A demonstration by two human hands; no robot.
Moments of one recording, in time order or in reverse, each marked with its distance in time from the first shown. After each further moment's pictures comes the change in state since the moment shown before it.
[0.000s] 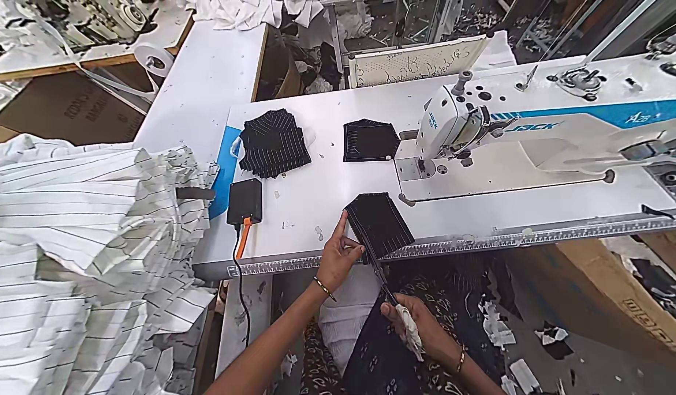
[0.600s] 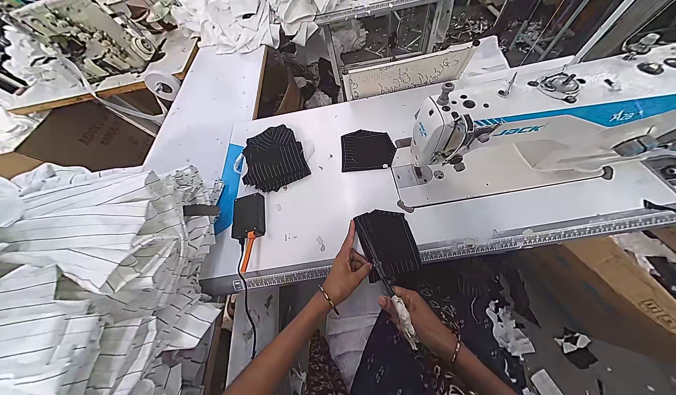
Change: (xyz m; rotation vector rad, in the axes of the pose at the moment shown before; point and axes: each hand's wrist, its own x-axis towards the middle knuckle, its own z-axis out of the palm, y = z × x) left_hand 0.000 0.004 0.001 0.170 -0.211 -0.061; right_hand 0.021 -0.009 0.000 -0.018 0.048 -0.032
